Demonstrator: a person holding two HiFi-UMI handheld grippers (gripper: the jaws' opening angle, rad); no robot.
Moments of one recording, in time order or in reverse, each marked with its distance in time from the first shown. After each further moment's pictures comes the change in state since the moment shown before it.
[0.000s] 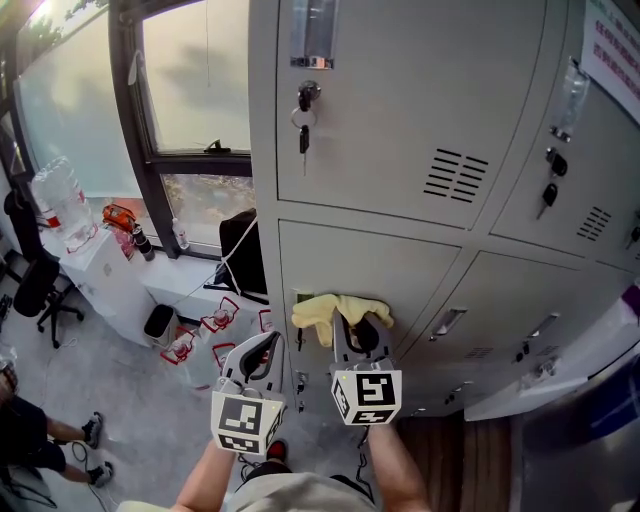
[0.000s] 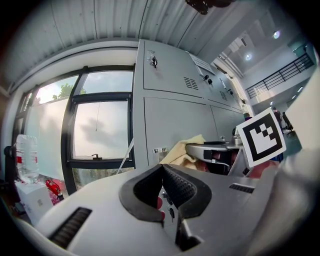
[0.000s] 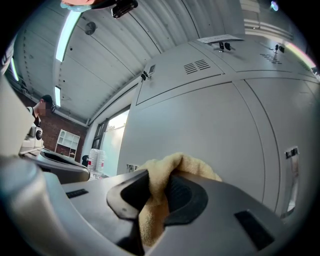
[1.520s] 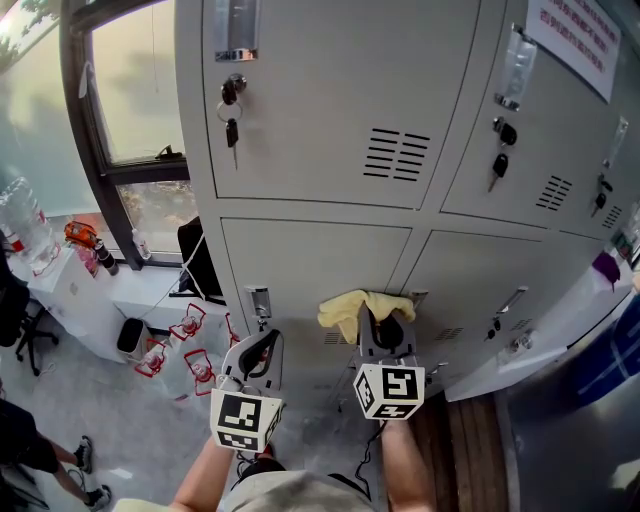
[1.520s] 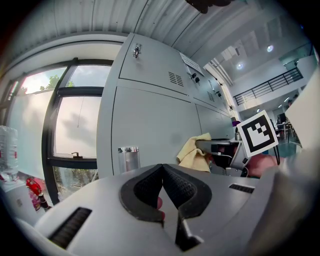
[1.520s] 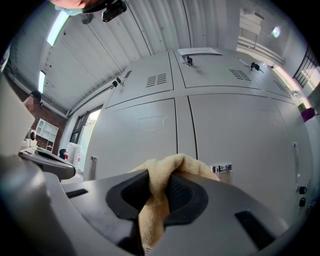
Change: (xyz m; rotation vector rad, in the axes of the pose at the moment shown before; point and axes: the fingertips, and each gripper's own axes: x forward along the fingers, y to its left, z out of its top) left arm 0.034 -0.060 -0.001 -0.006 -0.014 -0.161; right arm -0.061 -0.110 -0.001 -0.028 0.013 -0.246
